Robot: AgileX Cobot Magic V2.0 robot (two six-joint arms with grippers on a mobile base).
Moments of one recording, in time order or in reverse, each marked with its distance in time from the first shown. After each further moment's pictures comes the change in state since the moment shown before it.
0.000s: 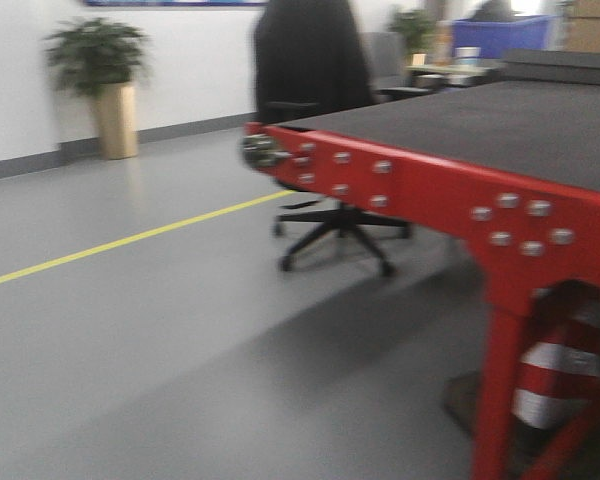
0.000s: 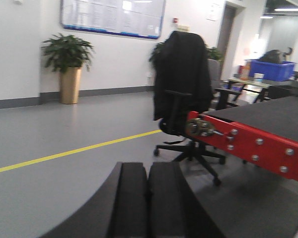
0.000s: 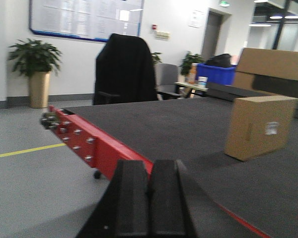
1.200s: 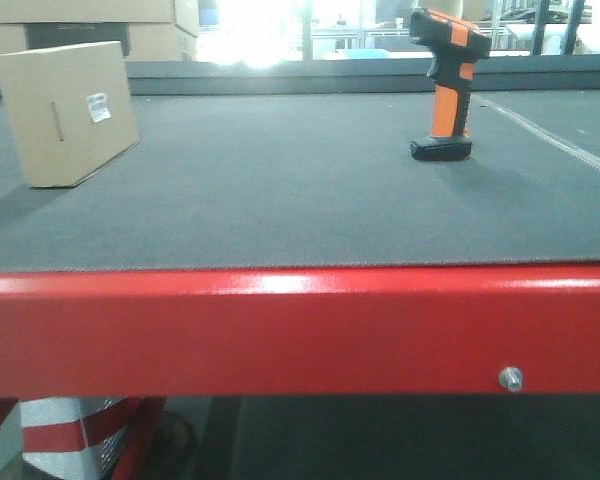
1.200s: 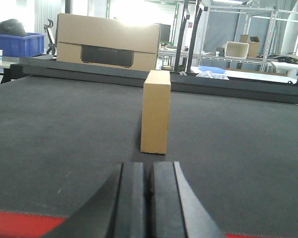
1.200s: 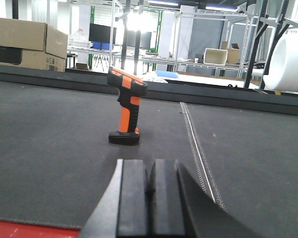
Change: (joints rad) left arm 0.000 0.000 0.000 0.000 0.000 0.000; right arm 0.000 0.000 0.000 0.000 0.000 0.000
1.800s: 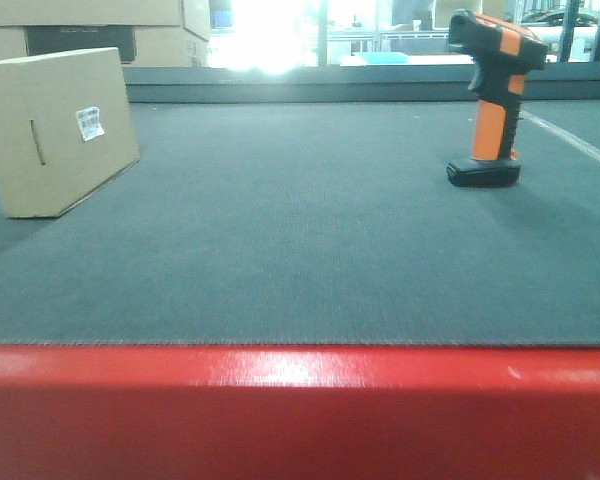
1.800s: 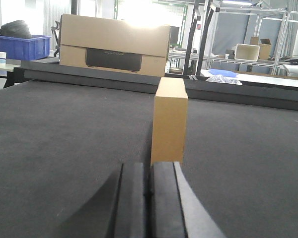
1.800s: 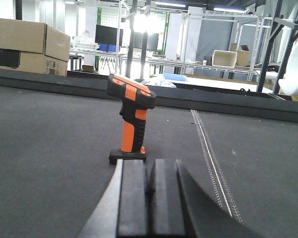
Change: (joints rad) left arm 0.000 0.000 0.000 0.000 0.000 0.000; right arm 0.000 0.000 0.000 0.000 0.000 0.000
